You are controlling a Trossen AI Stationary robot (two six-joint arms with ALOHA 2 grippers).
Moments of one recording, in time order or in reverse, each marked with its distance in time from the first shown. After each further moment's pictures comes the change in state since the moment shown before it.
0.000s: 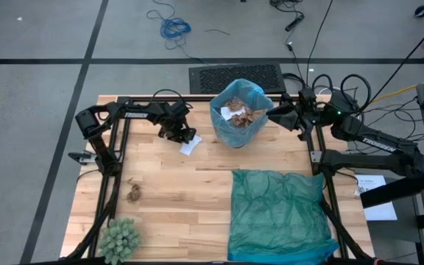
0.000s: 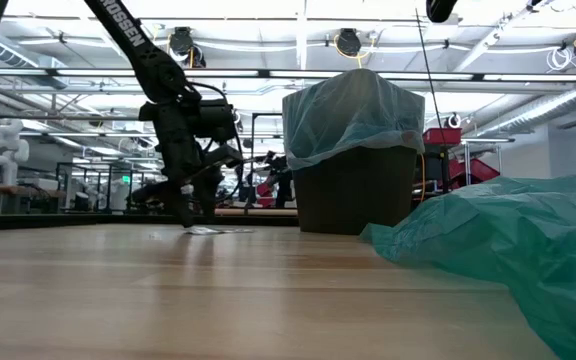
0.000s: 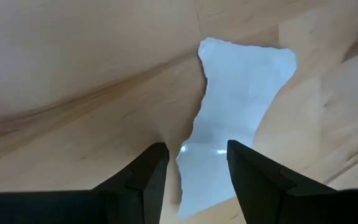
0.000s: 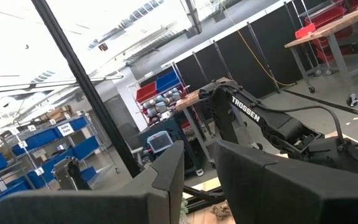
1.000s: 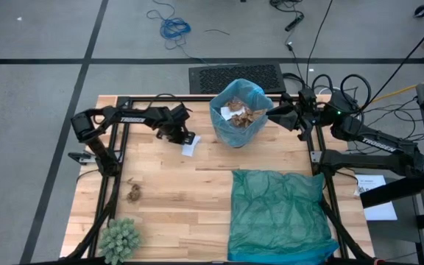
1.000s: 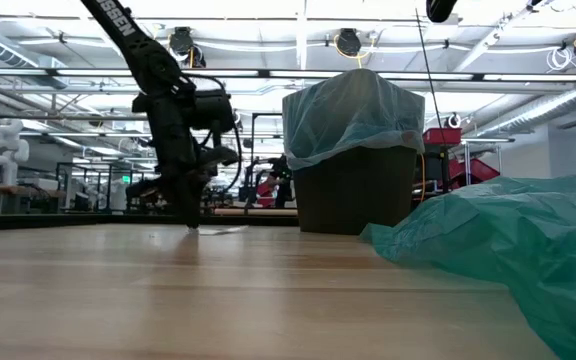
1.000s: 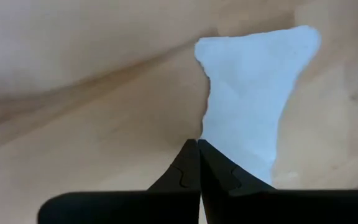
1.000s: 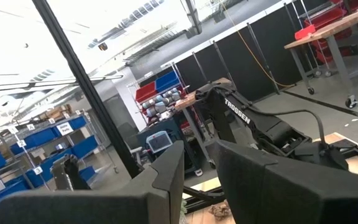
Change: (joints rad) left arm -0.066 -0.067 -0.046 0.006 -0.130 -0.022; right arm 0.000 0.000 0.000 0.000 0.000 -0.009
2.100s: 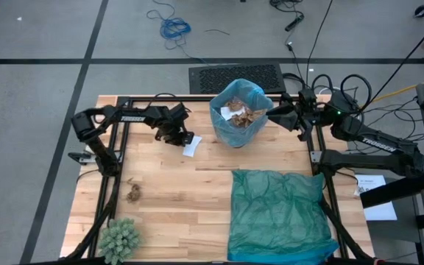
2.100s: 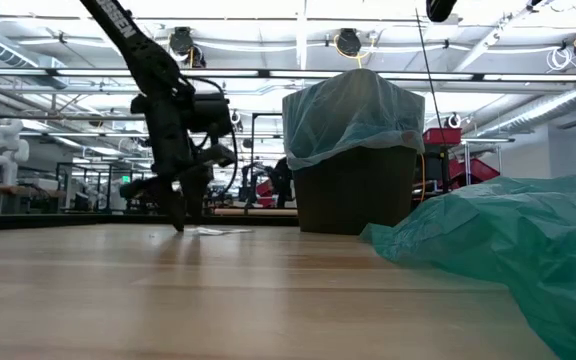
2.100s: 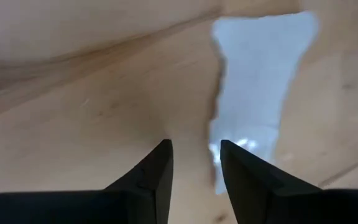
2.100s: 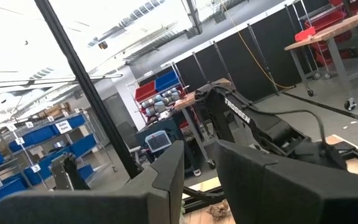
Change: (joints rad) left arm 0.022 0.002 0.002 -0.041 0.066 -0.029; right arm 0.000 0.000 0.000 0.000 -0.001 -0.010
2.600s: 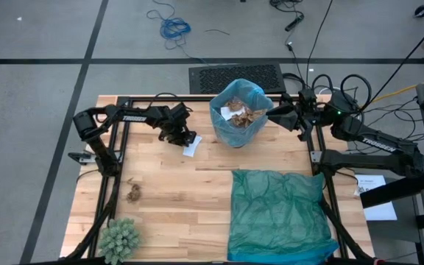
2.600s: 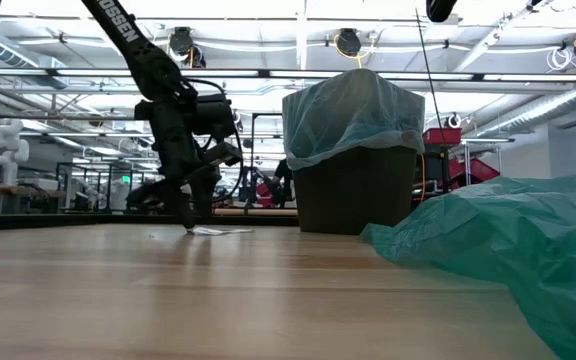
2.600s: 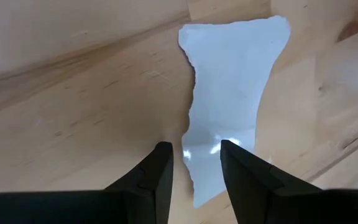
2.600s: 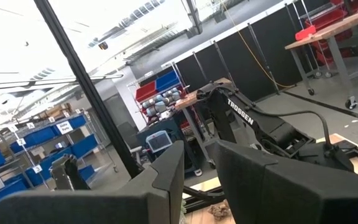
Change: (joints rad) left arm -0.001 0.031 0.000 0.077 0.064 0.001; right arm 0.000 0.000 0.000 0.000 -0.001 0.002
